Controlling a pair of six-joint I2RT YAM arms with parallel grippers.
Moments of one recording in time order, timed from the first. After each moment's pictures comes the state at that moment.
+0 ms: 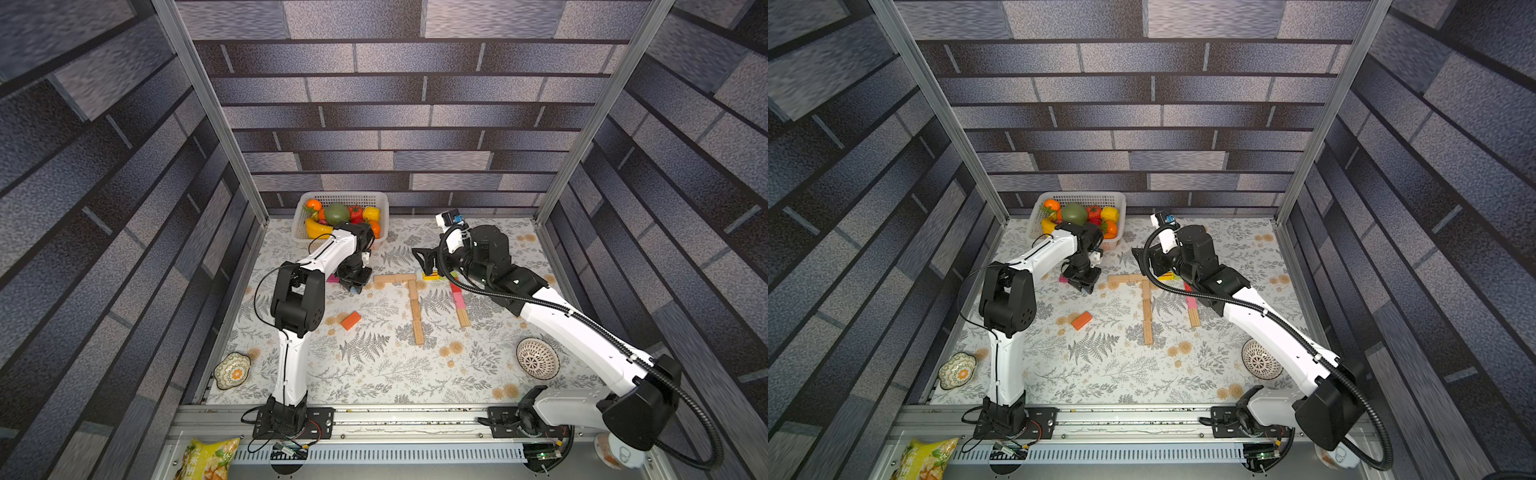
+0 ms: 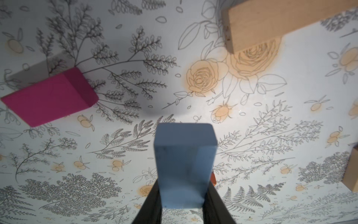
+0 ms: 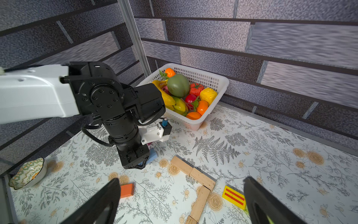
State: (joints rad) left arm -0.34 2.16 1.82 -1.31 0.03 0.02; right arm 0.64 1.29 1.19 -0.24 -0.07 0.10
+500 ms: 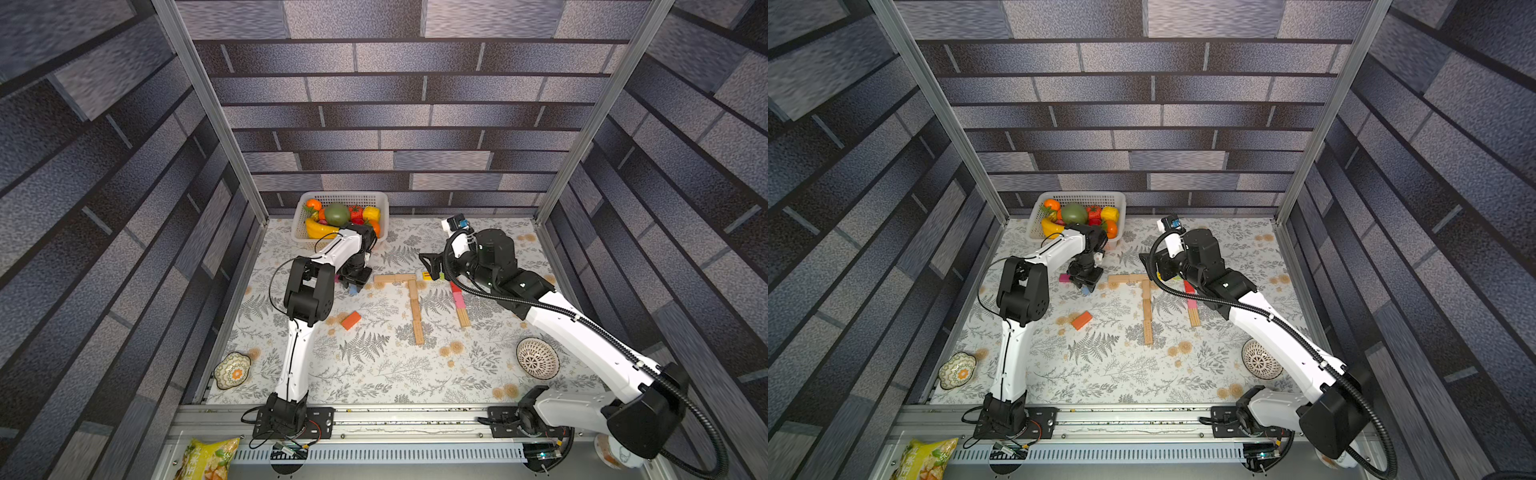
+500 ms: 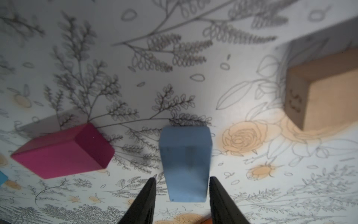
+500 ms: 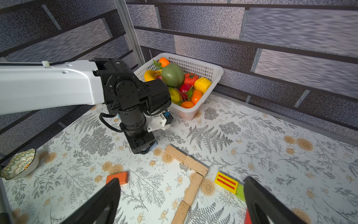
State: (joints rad) left arm -0.33 2.32 1.97 -1.31 -0.06 0.03; right arm 0.61 1.25 1.15 -0.28 -0.09 0.08
